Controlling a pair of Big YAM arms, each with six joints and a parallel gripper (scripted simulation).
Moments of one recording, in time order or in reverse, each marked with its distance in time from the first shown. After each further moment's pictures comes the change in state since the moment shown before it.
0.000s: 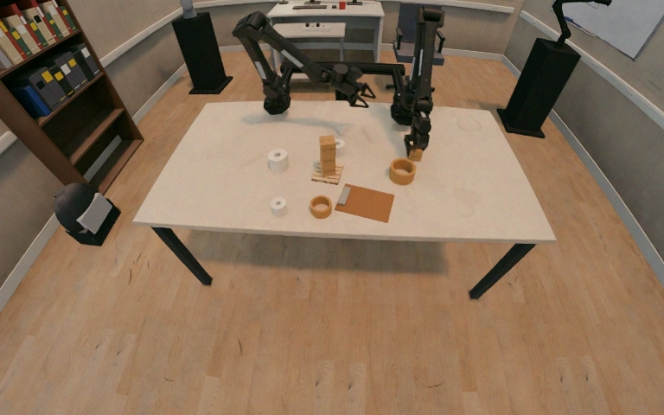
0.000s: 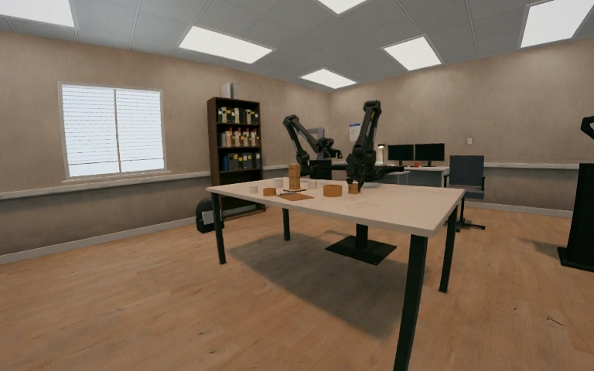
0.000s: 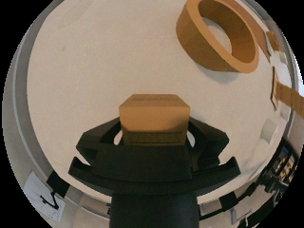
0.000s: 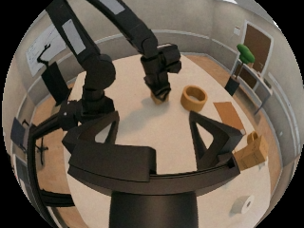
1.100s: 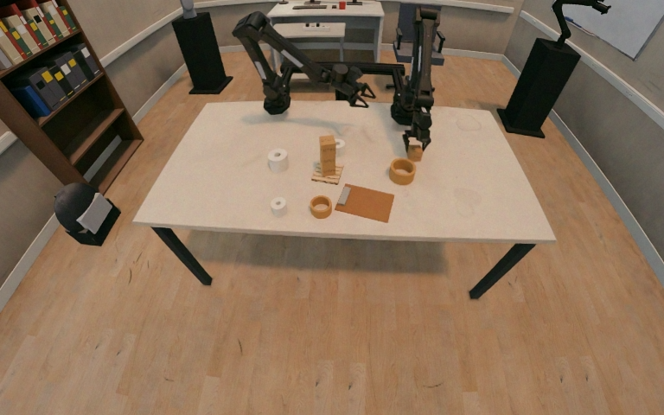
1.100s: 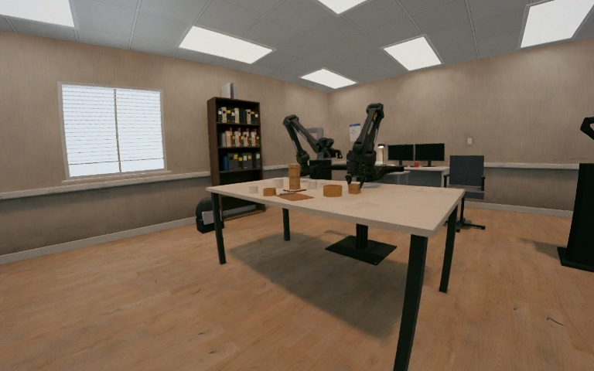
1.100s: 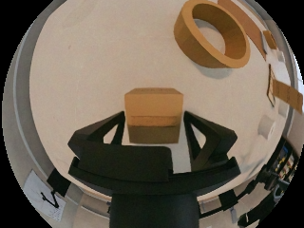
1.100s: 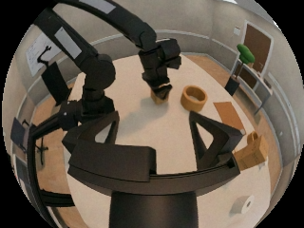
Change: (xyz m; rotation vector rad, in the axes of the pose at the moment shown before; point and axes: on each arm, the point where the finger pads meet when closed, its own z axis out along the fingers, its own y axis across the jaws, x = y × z) left arm 0.000 0.000 -0.021 -0.001 0.005 0.000; right arm 0.000 0.000 0.000 0.000 0.000 0.000
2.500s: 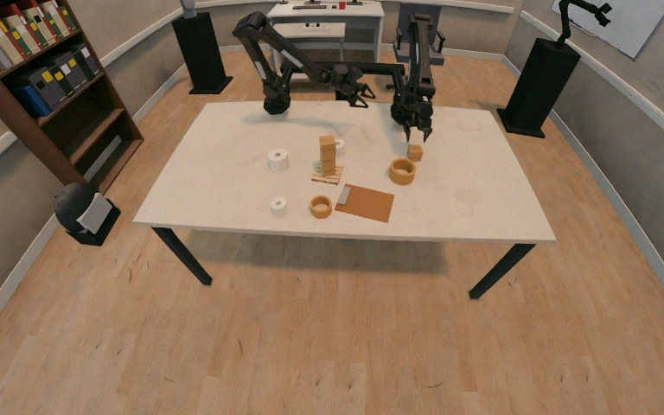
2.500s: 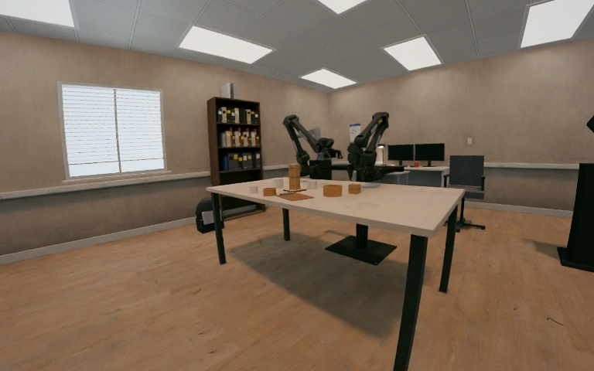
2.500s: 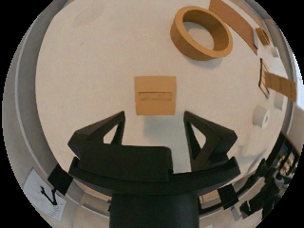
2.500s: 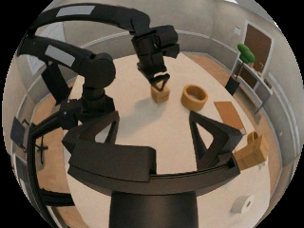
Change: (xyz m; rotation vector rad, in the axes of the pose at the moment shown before) left arm 0.006 0.002 -0.048 -0.002 -0.002 0.005; right arm 0.002 0.001 0.000 -0.003 0.007 -0.002
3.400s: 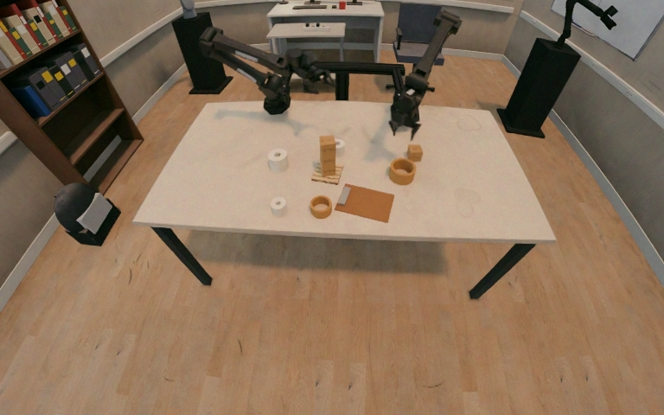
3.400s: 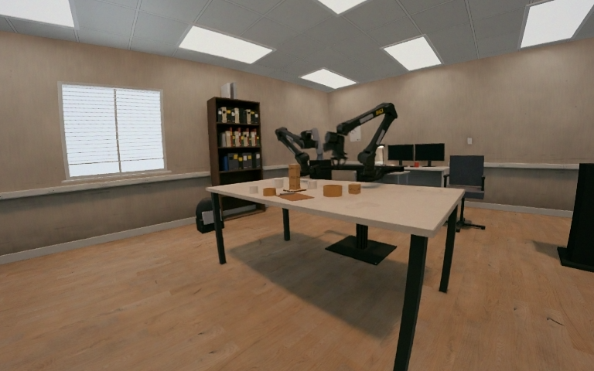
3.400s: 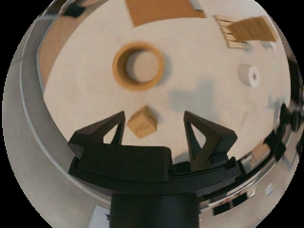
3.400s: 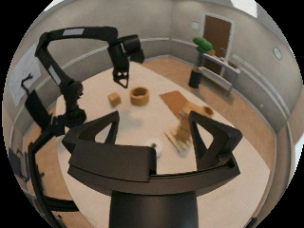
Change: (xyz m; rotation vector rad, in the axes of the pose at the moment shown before) left arm -0.083 -0.084 -0.055 0.041 0.075 0.612; right arm -0.032 -0.126 -0.176 0.302 -0.090 0.075
